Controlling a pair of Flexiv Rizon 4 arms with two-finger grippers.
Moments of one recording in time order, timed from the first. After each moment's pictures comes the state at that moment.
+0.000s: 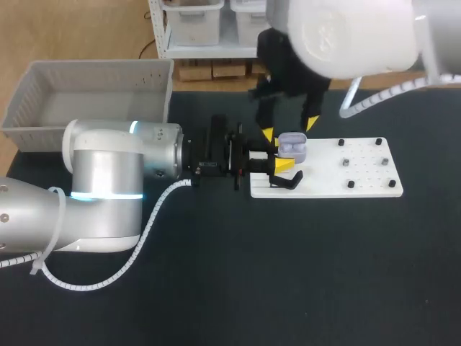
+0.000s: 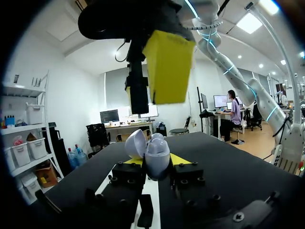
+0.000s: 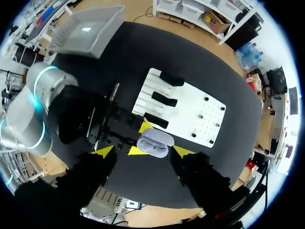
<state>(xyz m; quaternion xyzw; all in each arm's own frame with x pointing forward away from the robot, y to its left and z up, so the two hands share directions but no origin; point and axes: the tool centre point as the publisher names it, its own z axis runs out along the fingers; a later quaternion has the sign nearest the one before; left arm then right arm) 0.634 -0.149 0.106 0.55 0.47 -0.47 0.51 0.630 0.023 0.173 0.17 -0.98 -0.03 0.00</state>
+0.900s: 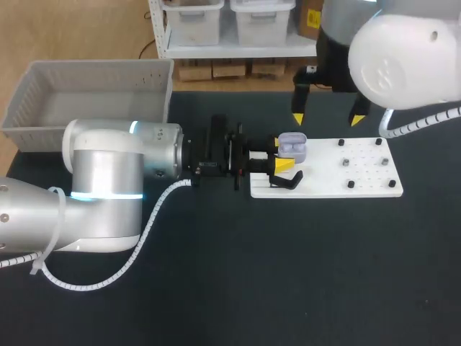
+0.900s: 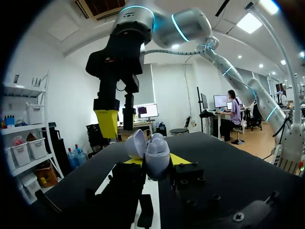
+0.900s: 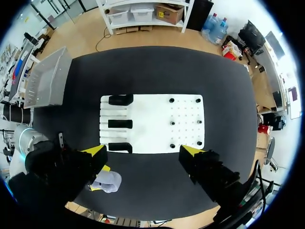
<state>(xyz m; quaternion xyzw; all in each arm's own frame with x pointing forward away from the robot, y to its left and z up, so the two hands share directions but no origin) 0.634 -0.149 0.106 0.55 0.47 -0.47 0.51 0.684 -0.048 0.137 -0.02 -1.00 -0.03 -0.06</state>
